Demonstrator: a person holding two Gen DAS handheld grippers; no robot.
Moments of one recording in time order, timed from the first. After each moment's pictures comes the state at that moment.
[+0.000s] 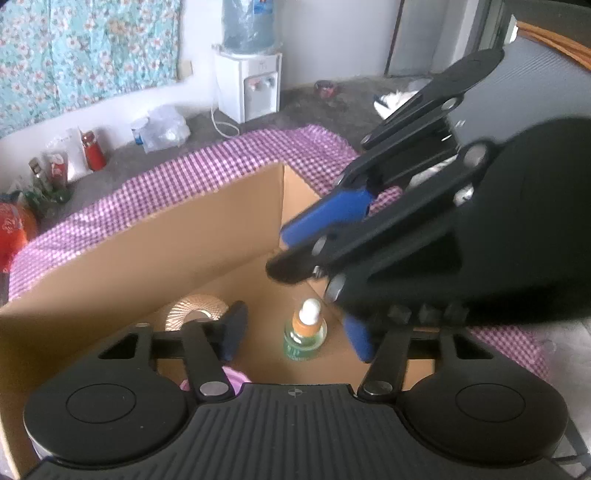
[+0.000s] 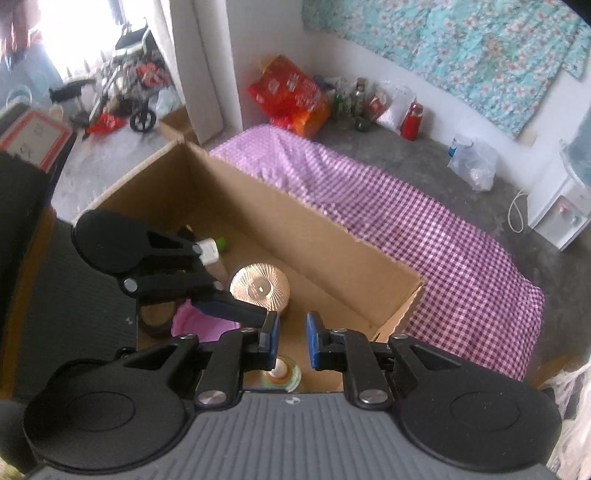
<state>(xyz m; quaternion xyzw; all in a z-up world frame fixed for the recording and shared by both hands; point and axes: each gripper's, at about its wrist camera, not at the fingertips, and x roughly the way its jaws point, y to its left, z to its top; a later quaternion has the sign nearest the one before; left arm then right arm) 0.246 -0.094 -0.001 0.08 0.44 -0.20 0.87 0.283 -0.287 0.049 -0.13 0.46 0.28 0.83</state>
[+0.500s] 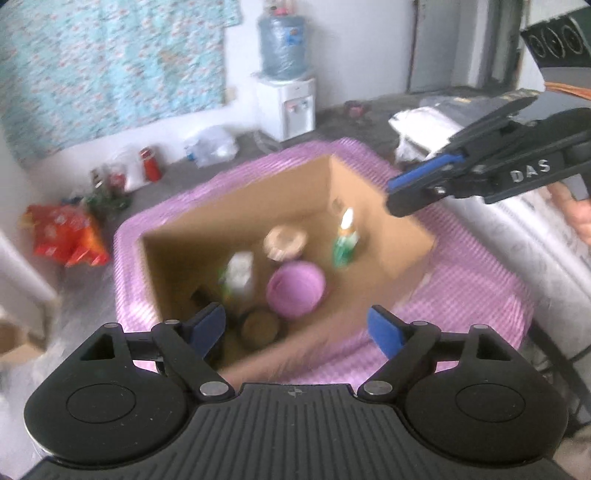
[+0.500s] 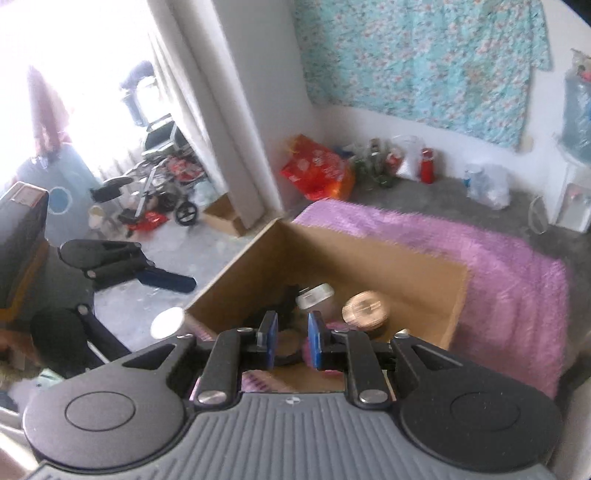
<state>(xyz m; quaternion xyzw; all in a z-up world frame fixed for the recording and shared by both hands) 0.099 0.002 0.071 0.11 0.41 -0.14 0.89 0.160 -0.288 0.115 0.01 0.39 0.32 0.87</state>
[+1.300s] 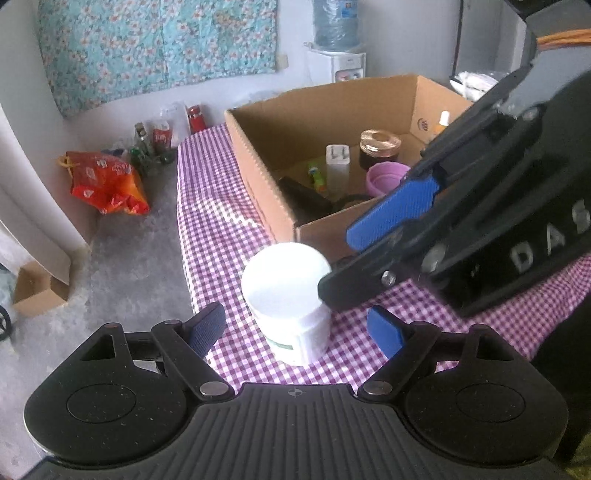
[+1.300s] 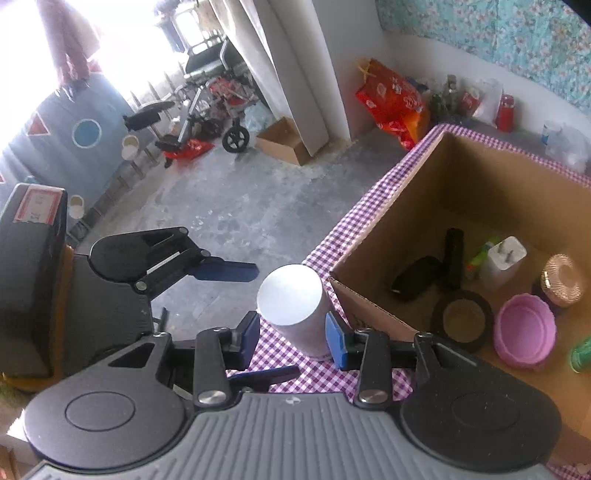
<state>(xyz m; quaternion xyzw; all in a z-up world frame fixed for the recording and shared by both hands) 0.077 0.116 -0.020 0.10 0.42 -0.09 0.90 0.149 -0.089 0.036 -0.03 0.47 0.37 0.80</state>
